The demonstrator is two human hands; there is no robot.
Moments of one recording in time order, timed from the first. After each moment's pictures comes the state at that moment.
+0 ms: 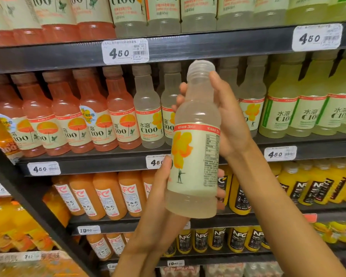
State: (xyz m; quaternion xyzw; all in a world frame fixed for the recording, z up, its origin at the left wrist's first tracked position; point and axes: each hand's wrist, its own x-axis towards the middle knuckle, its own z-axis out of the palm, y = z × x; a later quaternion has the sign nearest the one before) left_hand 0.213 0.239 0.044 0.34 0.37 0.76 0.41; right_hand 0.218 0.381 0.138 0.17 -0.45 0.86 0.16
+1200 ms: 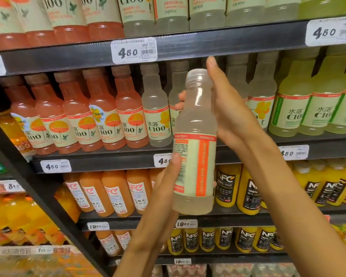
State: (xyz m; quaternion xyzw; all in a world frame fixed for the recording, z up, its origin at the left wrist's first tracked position) left_hand 0.201 0.231 0.045 0.31 0.49 0.75 0.31; right_hand 0.212 0.381 0.150 0.06 -0.60 0.77 0.21
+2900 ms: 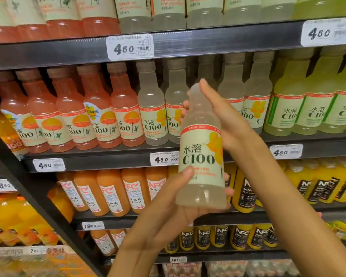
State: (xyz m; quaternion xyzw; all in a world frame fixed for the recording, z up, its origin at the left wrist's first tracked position) left_hand 0.214 0.228 0.054 0.32 0.38 0.74 0.45; right_hand 0.206 0.389 0.134 -0.02 -0.51 0.85 0.14
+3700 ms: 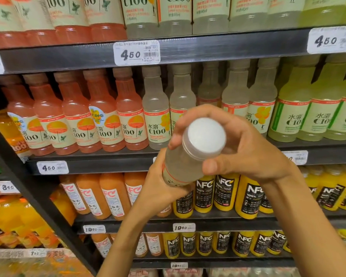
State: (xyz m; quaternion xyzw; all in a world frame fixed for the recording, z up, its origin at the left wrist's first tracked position) left_hand 0.149 0.236 0.034 0.41 0.69 0.60 0.06; right_hand 0.250 0.375 0.132 0.35 -0.72 0.59 0.12
